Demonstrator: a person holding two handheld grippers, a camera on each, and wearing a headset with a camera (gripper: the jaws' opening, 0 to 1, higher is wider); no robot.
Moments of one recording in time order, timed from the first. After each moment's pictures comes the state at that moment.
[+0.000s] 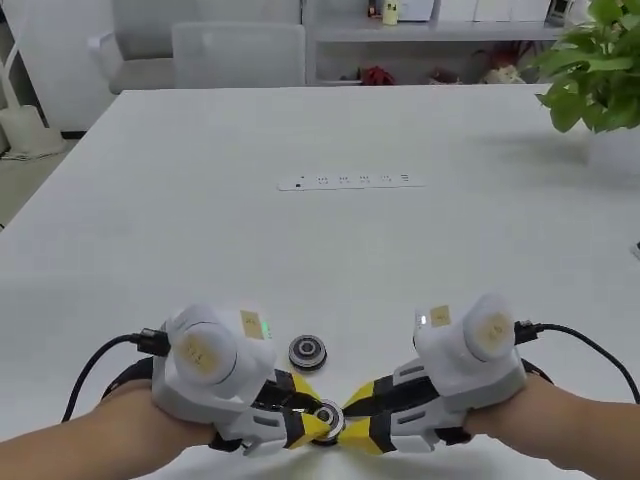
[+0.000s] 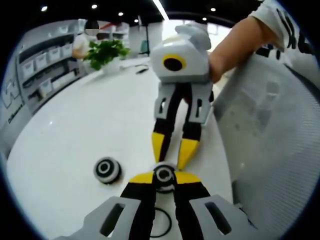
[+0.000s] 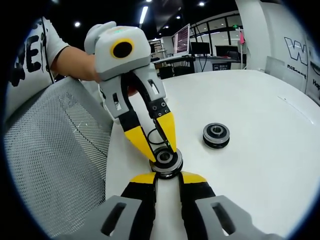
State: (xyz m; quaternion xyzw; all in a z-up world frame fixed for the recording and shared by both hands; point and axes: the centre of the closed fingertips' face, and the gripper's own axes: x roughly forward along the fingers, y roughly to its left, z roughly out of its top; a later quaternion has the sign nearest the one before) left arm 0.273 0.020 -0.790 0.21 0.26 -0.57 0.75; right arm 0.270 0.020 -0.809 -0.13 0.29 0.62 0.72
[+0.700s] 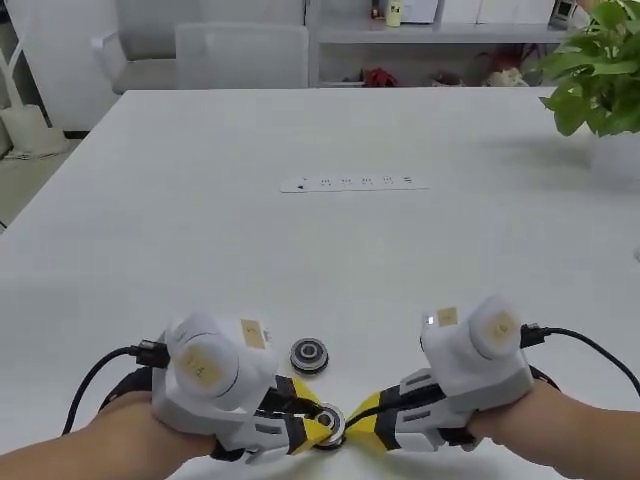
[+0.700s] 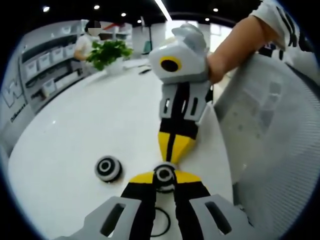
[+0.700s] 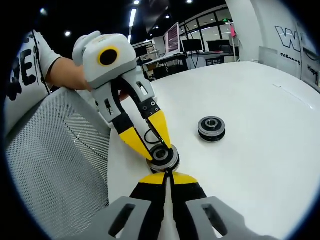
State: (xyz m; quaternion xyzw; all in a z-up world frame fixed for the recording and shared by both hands) left arm 0.273 0.022 -0.791 0.21 0.26 -0.56 0.76; right arm 0.273 0.015 -0.811 -0.09 0.32 0.60 0.73
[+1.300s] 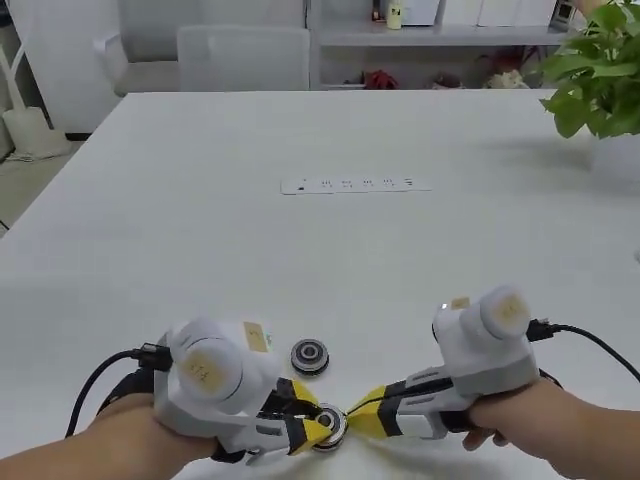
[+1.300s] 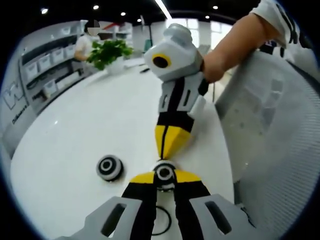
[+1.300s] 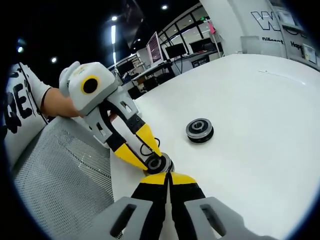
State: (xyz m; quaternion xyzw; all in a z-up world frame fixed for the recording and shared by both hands) left arm 0.274 0.023 -0.793 0.22 0.26 -0.55 0.76; right arm 0.284 0.012 -0.800 0.01 0.34 0.57 0.75
